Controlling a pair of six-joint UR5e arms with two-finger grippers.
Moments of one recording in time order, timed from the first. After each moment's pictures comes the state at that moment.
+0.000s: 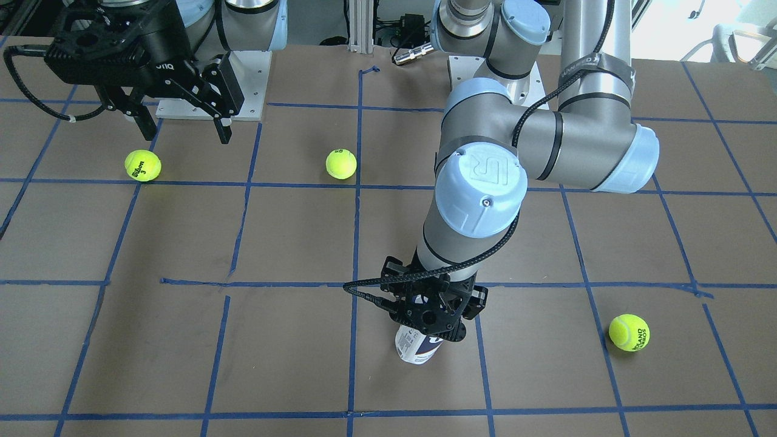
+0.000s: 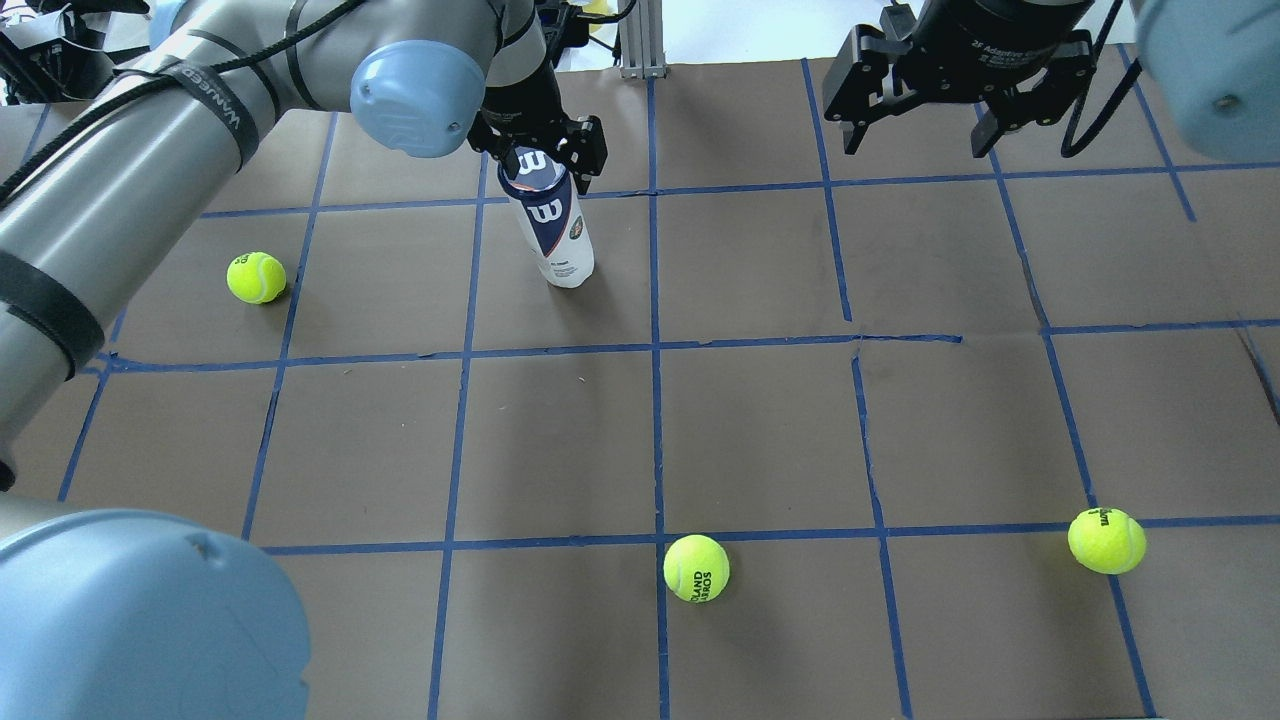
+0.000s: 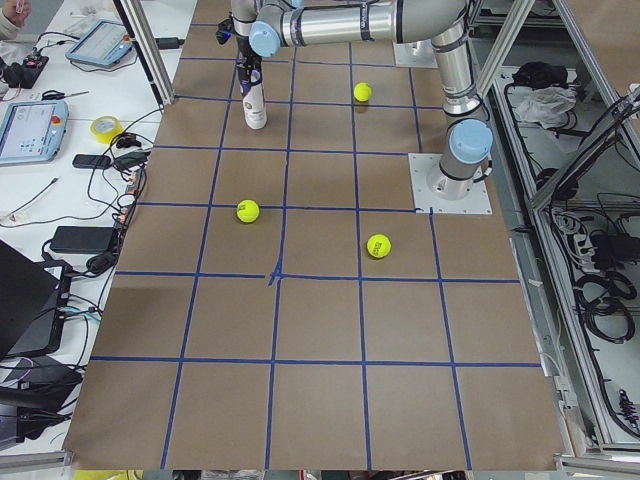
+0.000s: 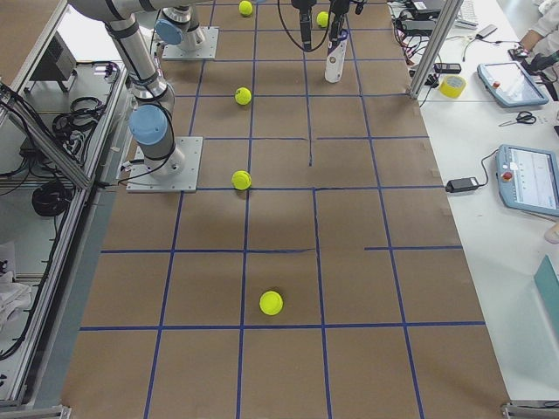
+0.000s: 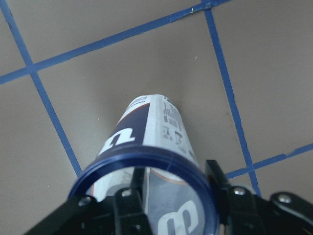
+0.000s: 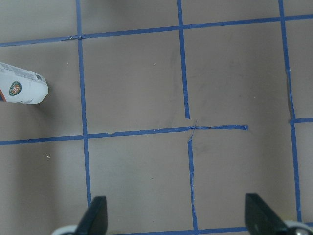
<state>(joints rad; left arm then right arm) -1.76 -2.06 -1.29 -1.29 1.53 0.14 1.64 -1.59 1.48 -1.64 -1.55 0.14</state>
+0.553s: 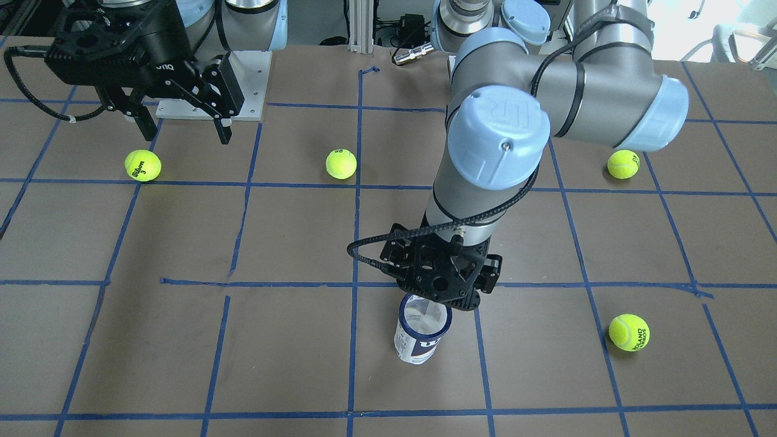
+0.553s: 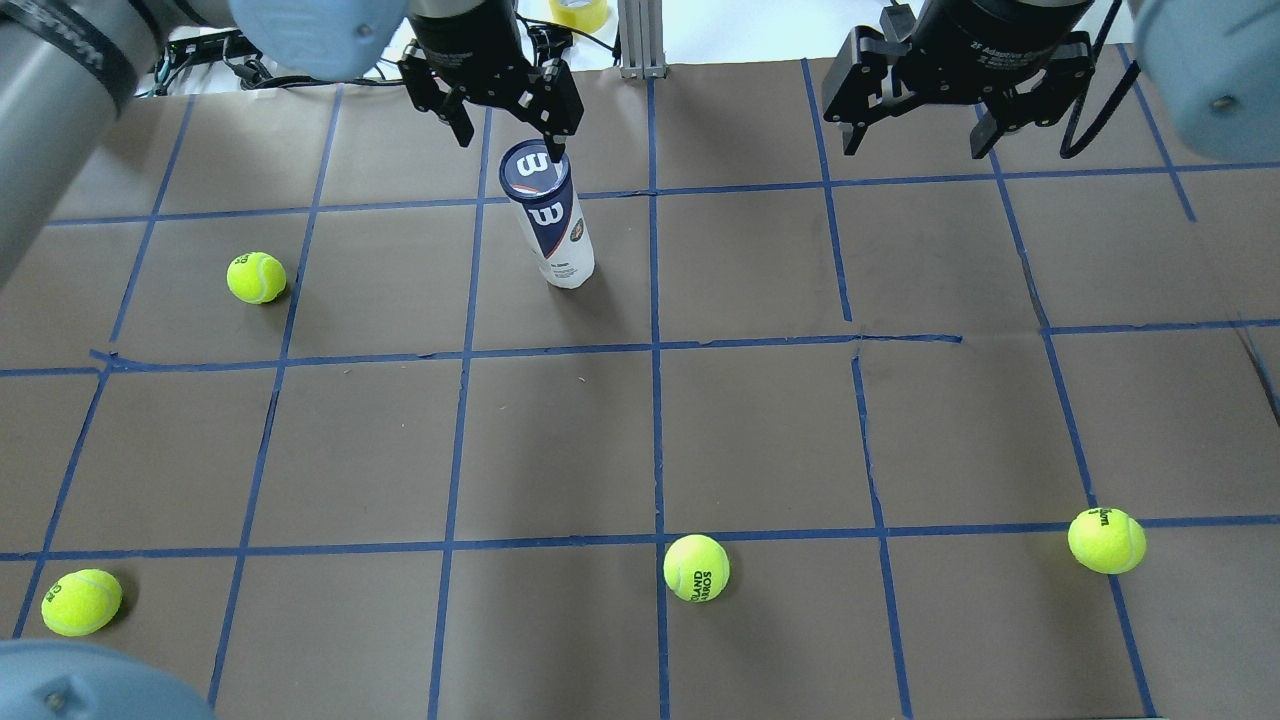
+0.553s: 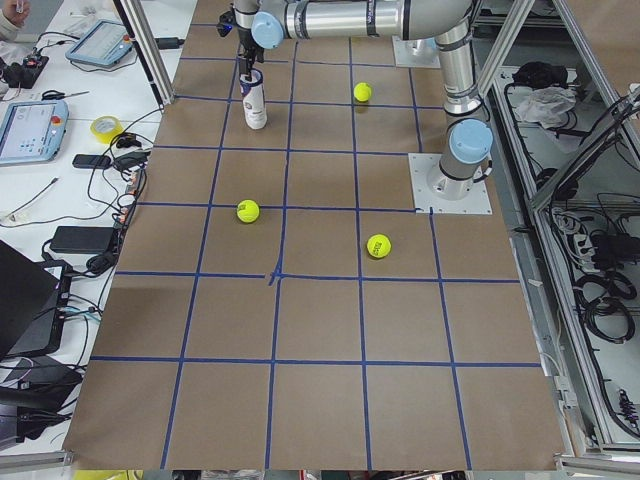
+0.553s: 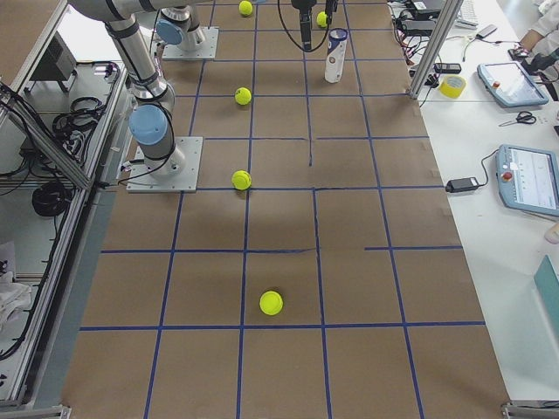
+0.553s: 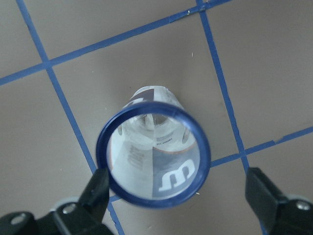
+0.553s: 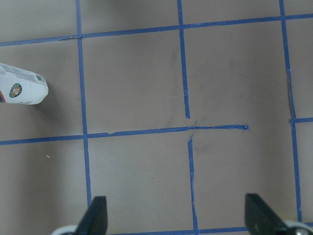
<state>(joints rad) -1.73 -1.92 -1.19 -1.58 1.53 0.12 1.64 -1.59 1.48 -1.64 -1.55 0.14</state>
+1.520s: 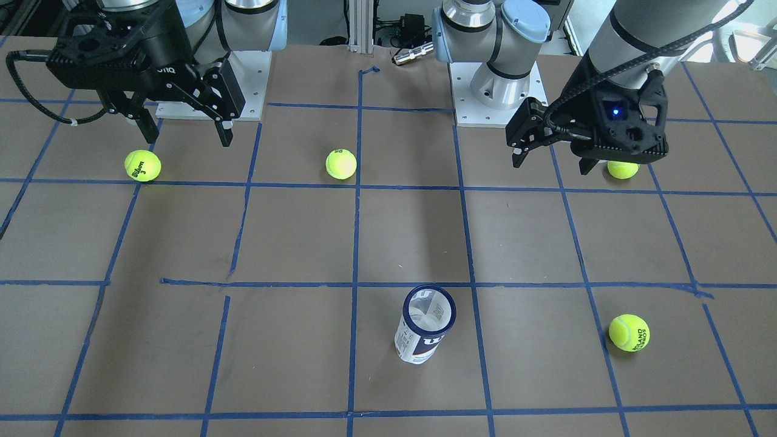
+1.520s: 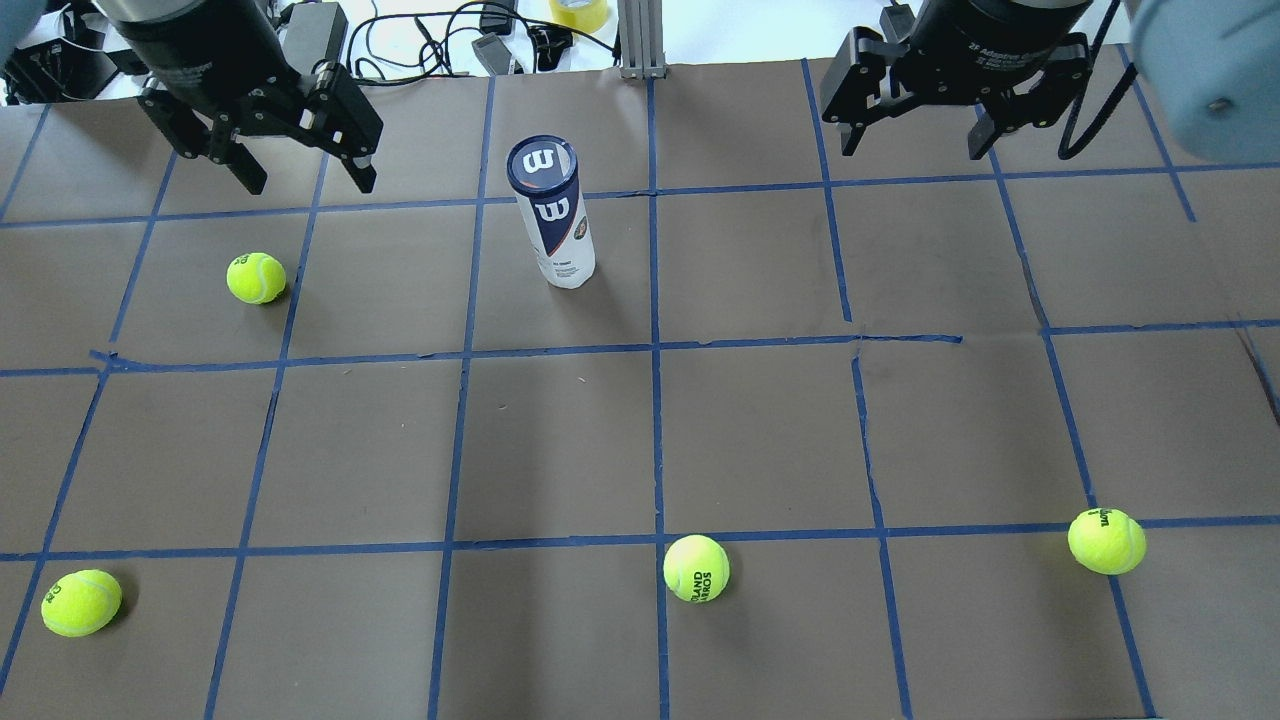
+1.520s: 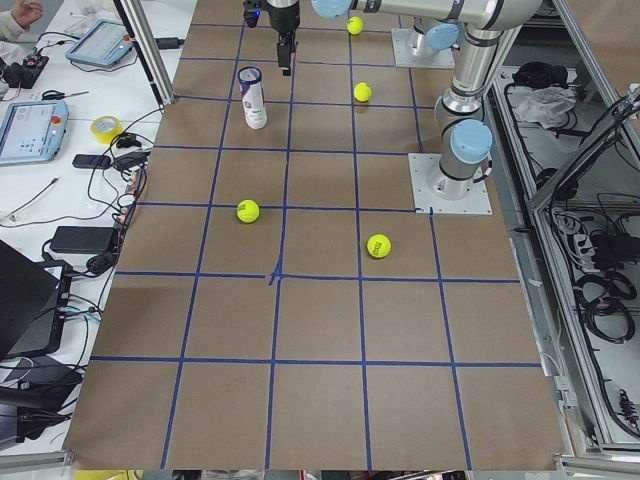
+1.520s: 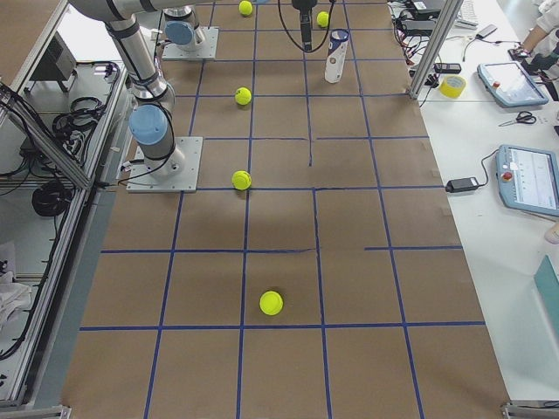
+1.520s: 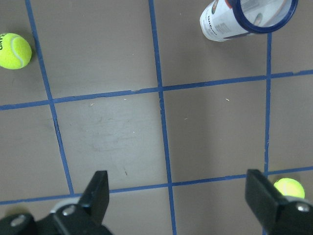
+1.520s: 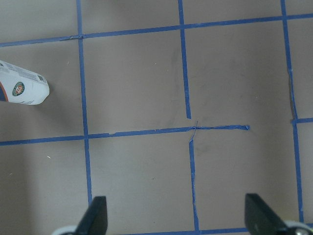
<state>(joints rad) -1.52 -1.65 -1.40 -1.70 1.54 0.11 1.64 -1.59 1.48 -1.64 -1.55 0.14</state>
